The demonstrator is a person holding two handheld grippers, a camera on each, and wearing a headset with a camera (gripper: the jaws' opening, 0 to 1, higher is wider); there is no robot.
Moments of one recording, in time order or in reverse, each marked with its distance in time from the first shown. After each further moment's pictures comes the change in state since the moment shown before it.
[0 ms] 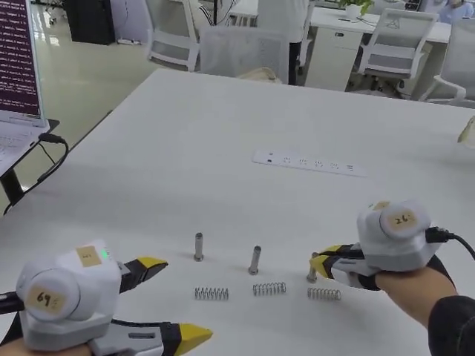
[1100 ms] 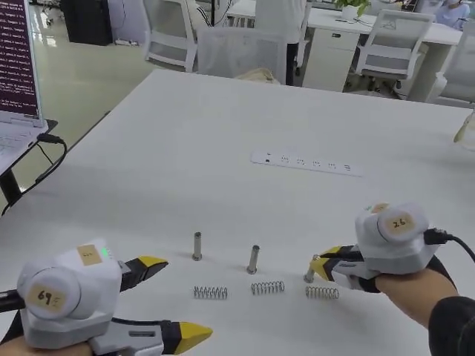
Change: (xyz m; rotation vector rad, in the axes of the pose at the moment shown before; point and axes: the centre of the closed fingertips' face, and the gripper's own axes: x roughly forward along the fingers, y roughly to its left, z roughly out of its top) left arm -0.001 -0.003 0.001 0.009 0.000 -0.005; right arm -0.003 0.003 -0.005 -0.035 0.017 -0.006
